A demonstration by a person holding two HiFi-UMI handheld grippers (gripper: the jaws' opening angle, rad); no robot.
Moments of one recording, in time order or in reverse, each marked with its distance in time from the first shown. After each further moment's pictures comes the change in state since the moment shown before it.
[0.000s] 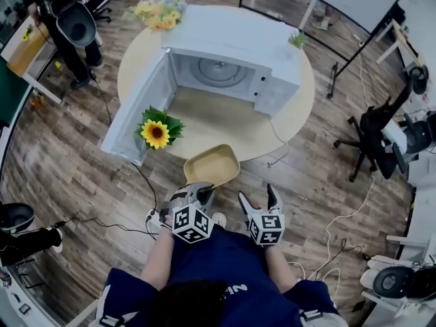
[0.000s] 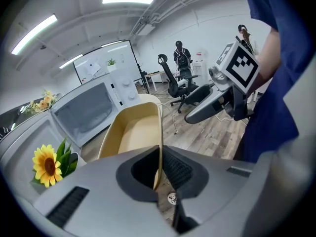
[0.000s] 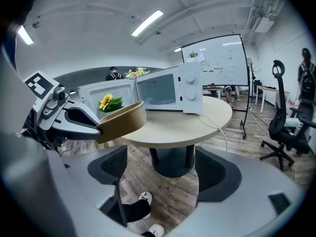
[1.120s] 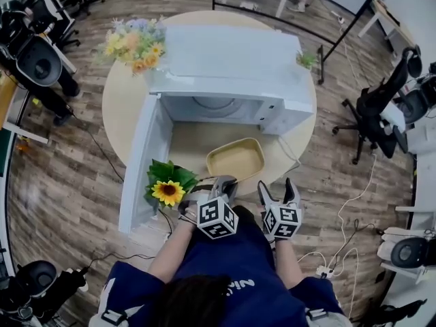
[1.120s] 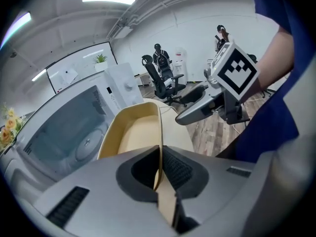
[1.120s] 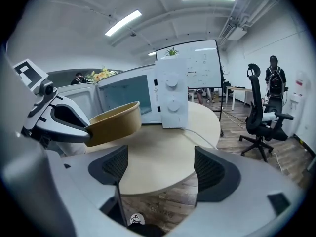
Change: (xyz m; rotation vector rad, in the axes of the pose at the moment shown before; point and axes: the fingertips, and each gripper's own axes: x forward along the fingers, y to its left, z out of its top) left arm 0.070 0.121 0.042 0.208 -0.040 -0.192; right arm 0.092 -0.049 0.076 0.156 -0.046 -0.306
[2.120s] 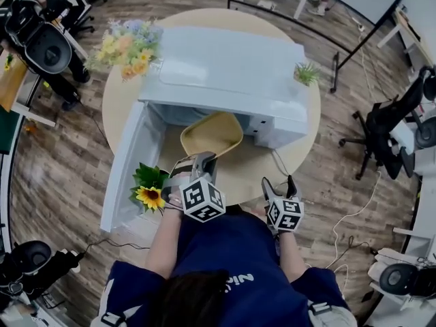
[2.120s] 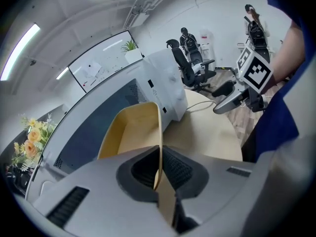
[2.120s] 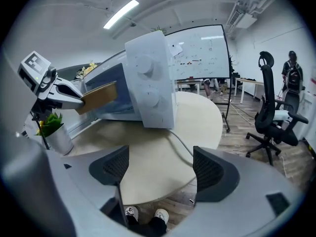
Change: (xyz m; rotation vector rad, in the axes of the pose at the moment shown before) left arm 0.014 0.117 0.010 -0.085 0.183 0.276; right arm 0.061 -0.074 0.012 -0.011 0.115 0.086
